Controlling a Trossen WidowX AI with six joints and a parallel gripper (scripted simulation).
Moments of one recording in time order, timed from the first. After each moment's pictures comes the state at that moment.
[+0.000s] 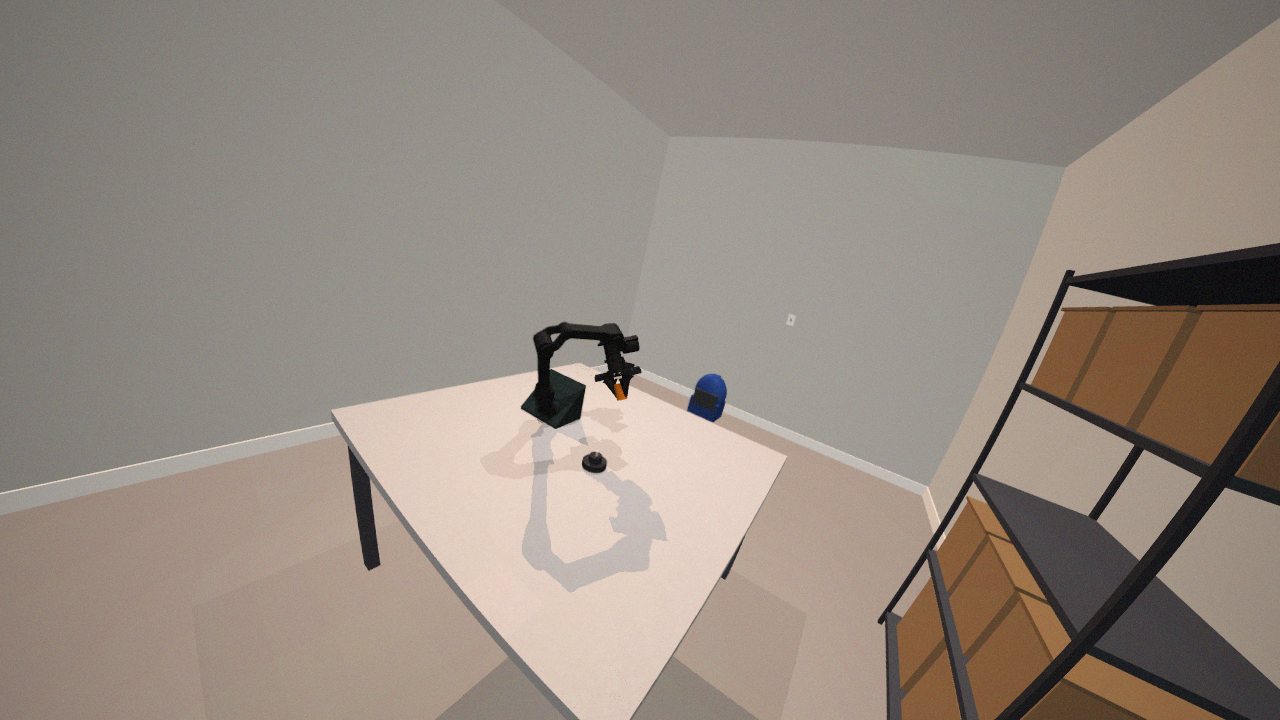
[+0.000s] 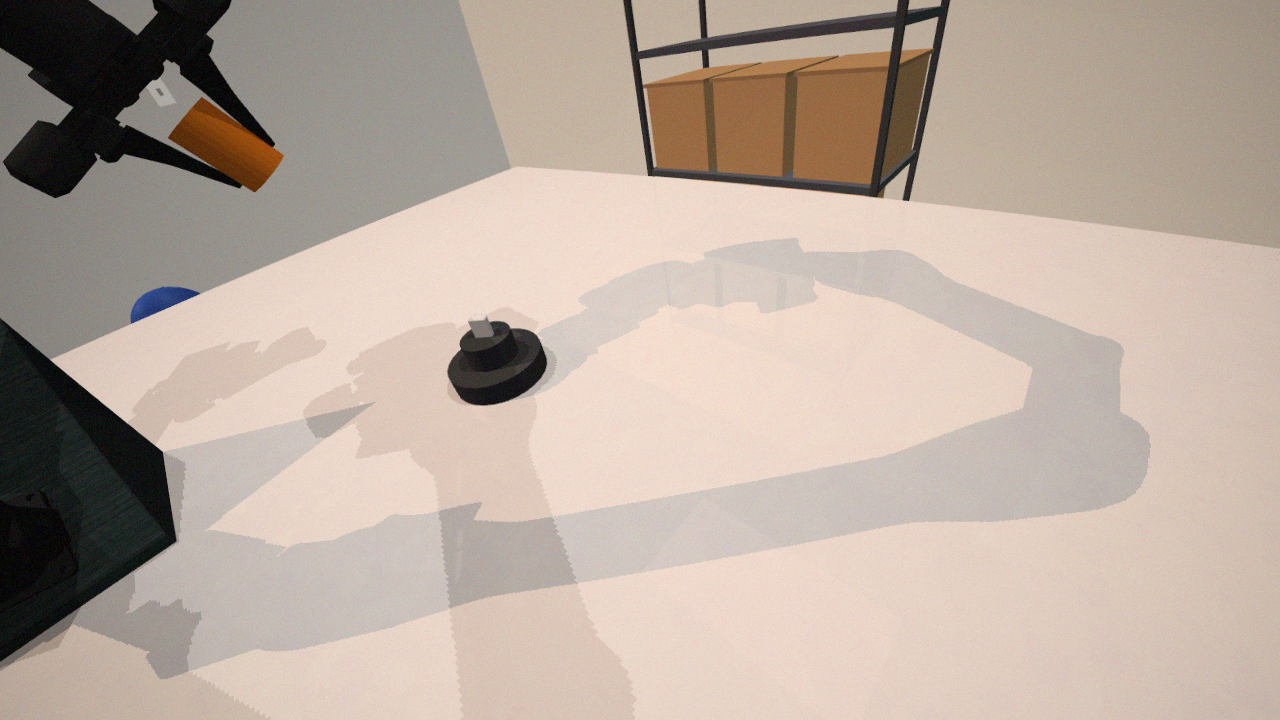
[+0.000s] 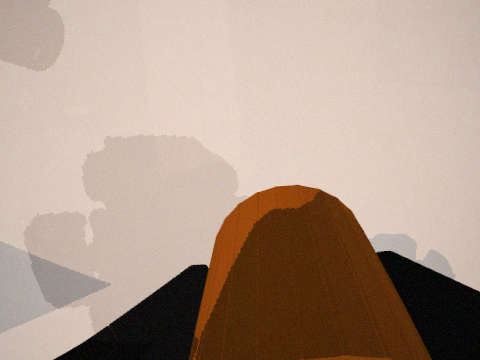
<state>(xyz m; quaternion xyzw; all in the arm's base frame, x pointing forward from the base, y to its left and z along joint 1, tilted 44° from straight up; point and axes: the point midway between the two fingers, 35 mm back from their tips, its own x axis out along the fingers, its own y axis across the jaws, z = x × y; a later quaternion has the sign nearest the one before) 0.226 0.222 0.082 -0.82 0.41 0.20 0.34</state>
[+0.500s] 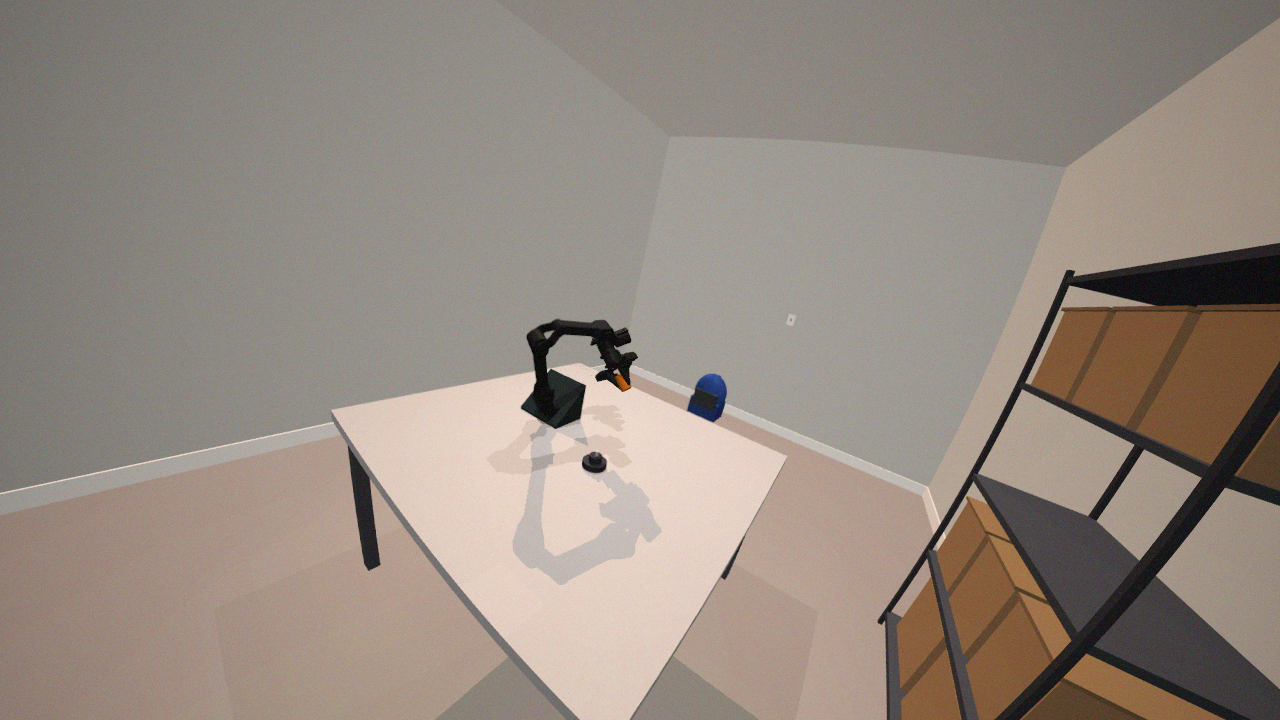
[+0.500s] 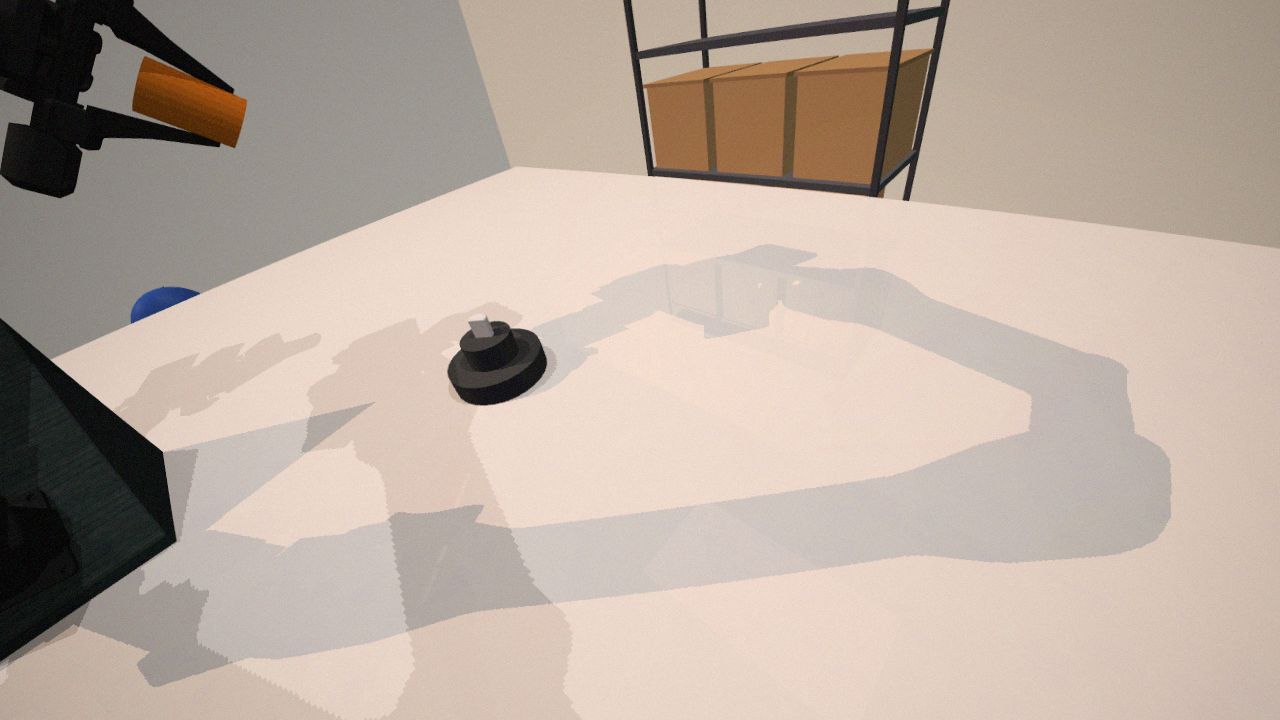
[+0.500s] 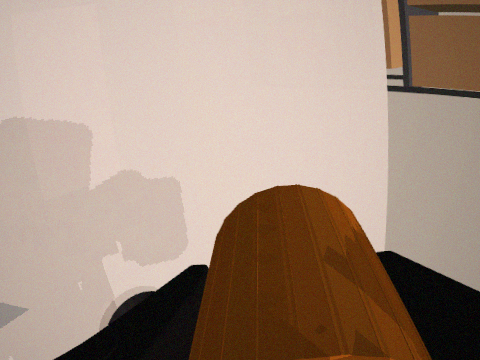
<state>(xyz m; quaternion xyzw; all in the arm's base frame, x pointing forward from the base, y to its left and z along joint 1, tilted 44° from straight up) 0.214 0.250 0.096 -0.88 0.27 0.14 0.37</state>
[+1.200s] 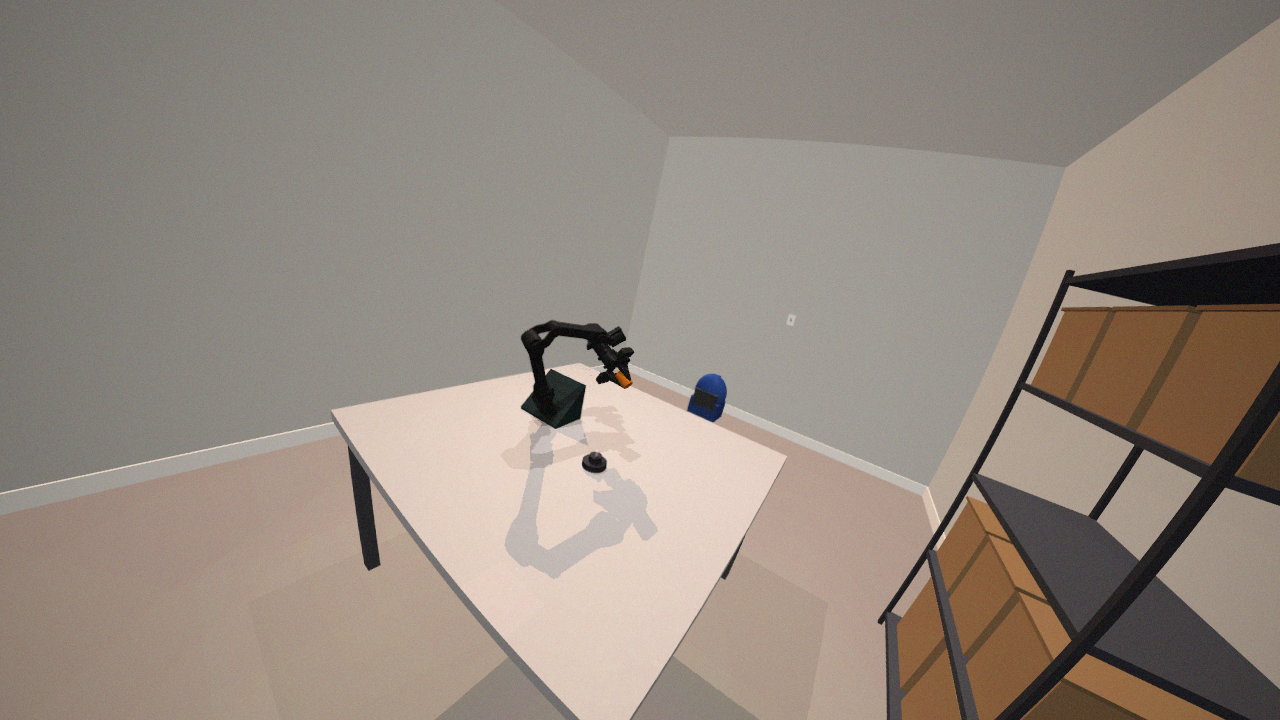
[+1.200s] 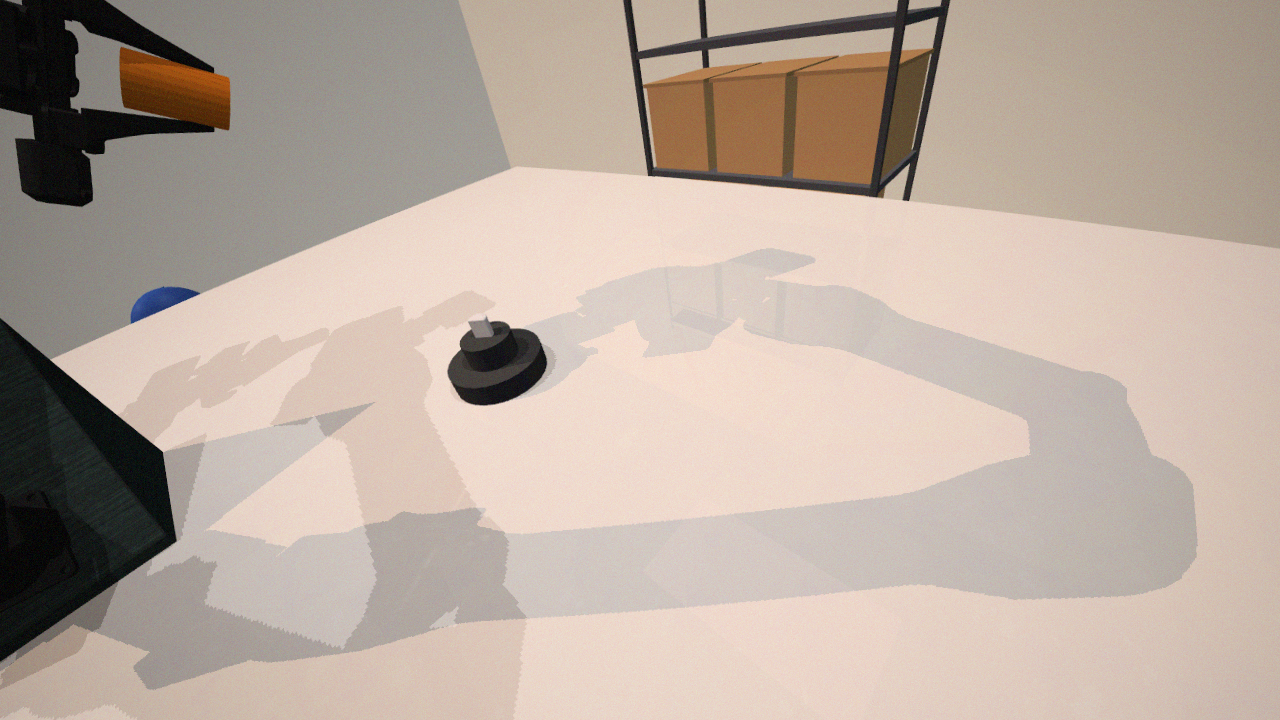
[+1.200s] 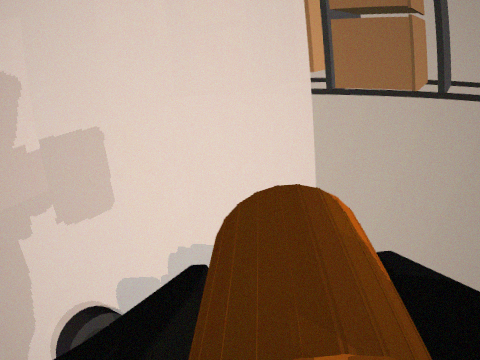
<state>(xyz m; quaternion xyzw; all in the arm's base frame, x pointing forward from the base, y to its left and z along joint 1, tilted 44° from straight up) 0.208 0.258 0.099 -0.90 0.19 0.10 0.39</state>
